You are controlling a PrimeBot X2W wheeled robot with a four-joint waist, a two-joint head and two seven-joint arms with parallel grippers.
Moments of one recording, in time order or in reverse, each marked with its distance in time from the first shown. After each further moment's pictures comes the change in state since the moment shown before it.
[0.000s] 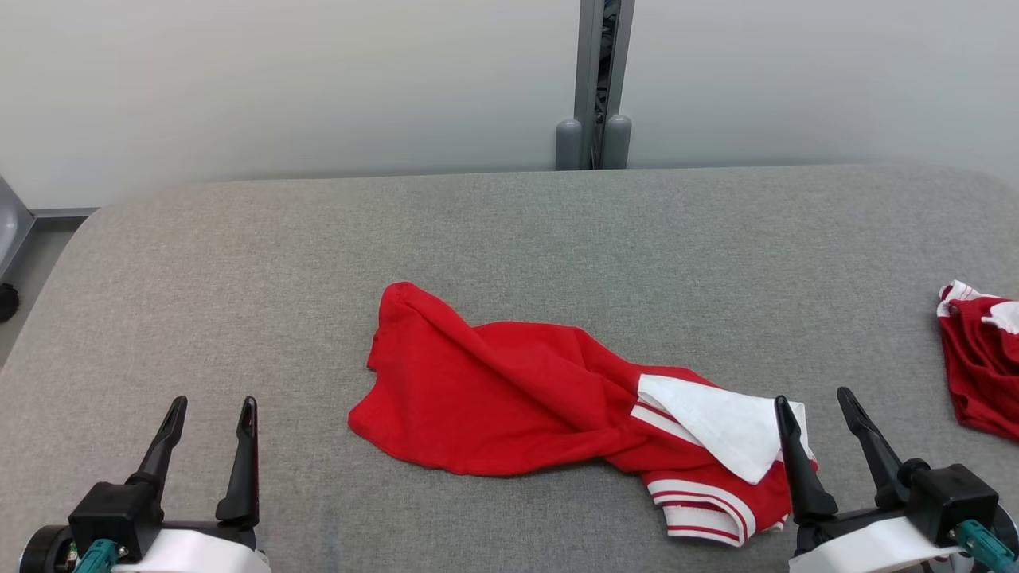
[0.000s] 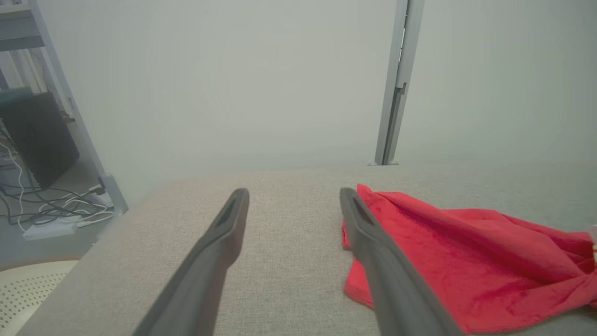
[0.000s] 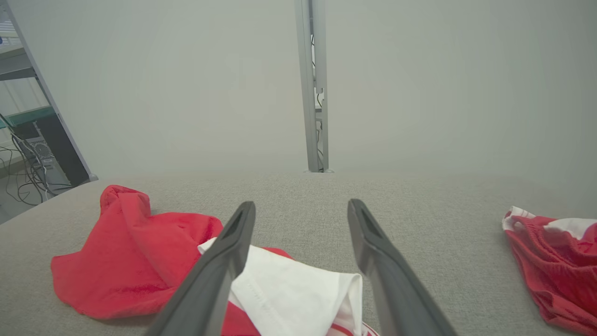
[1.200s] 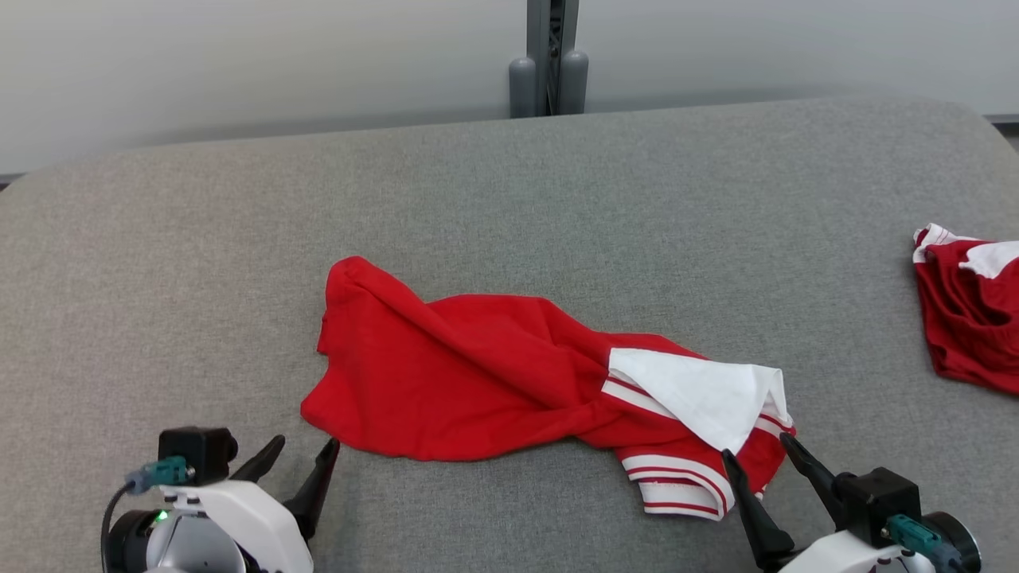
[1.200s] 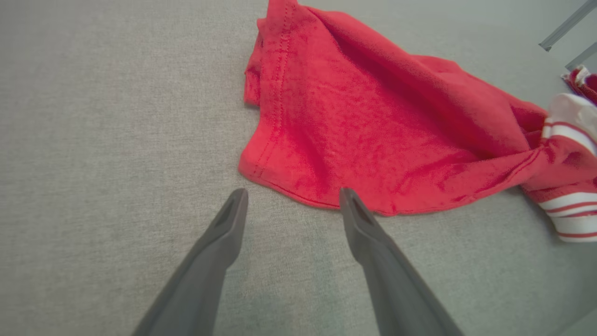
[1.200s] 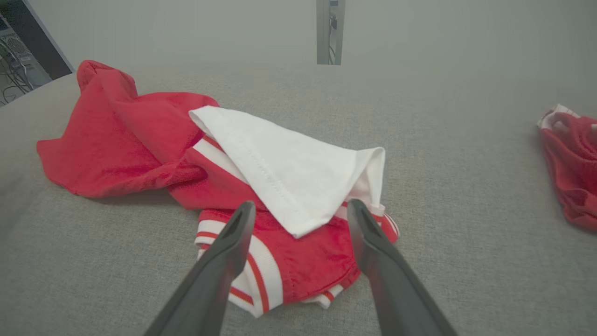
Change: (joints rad) left arm -0.098 -0.006 -0.113 0.105 -0.201 -0.129 0.400; right arm 0.060 -0.021 0.084 -0.070 -0.042 0.000 0.232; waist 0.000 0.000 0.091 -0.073
